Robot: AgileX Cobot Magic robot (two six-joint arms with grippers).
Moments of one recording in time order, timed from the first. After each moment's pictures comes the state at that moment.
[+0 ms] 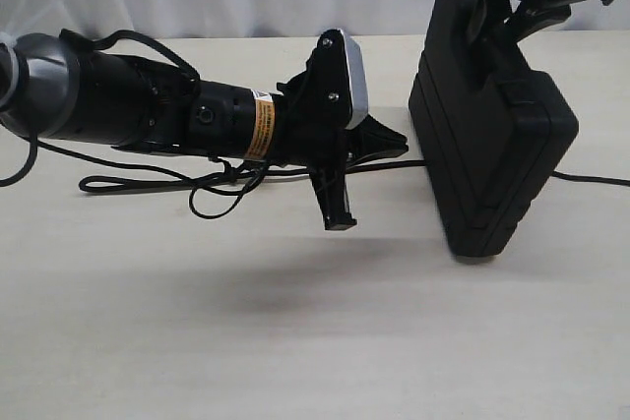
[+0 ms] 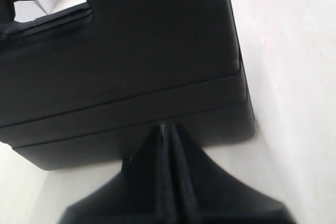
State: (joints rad) left arm -0.61 1.93 -1.07 1.22 -0.63 -0.46; right arm 0.12 1.90 -1.79 0.11 1.22 0.09
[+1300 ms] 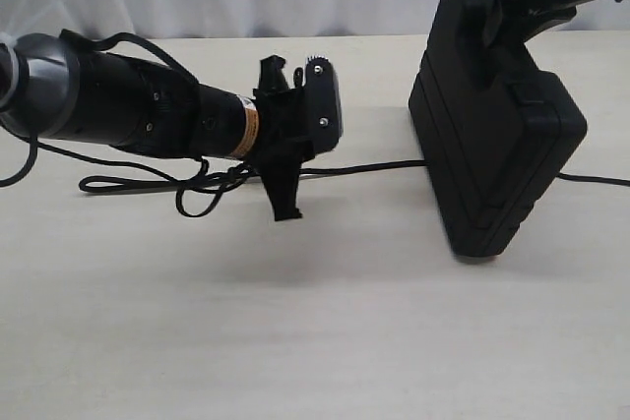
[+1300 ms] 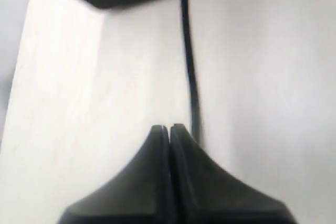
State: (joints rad) left arm -0.61 1.93 -1.07 1.35 -0.13 -0.46; right arm 0.12 1.89 -1.78 0.06 1.22 0.09
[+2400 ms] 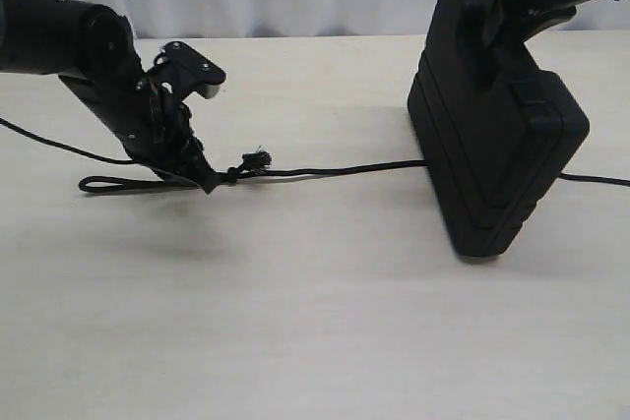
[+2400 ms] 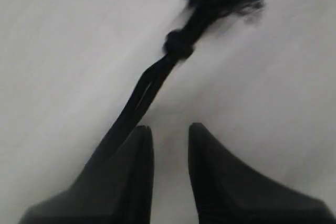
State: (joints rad) left arm -0.37 1.93 -1.18 -0.15 0.61 0.48; right arm 0.12 1.89 -1.78 0.06 1.22 0.06
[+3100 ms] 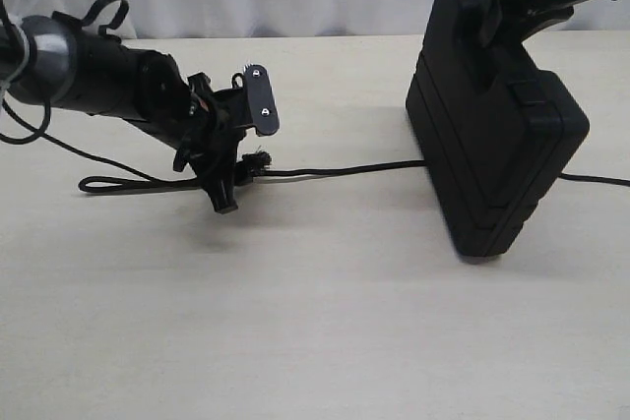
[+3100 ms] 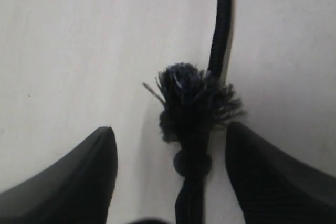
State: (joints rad) left arm -0.45 2.06 -1.18 -0.24 0.27 1.10; right arm 0.12 1.89 -1.78 0.08 1.22 0.04
